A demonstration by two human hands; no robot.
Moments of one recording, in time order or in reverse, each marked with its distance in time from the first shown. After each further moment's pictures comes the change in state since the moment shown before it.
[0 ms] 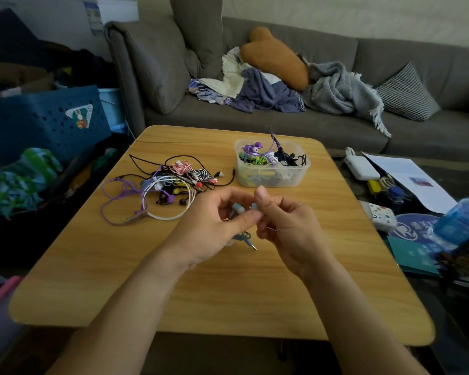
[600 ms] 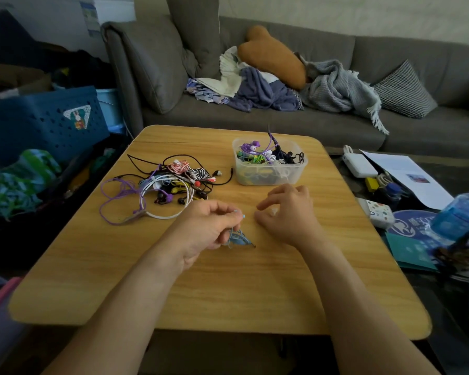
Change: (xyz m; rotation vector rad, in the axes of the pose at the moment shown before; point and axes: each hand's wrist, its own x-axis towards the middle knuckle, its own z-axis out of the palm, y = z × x) left_hand 0.008 -0.015 -0.001 -0.173 0.077 -0.363; right_hand 0.051 0.026 -0.039 -1.296 0.152 -0.261
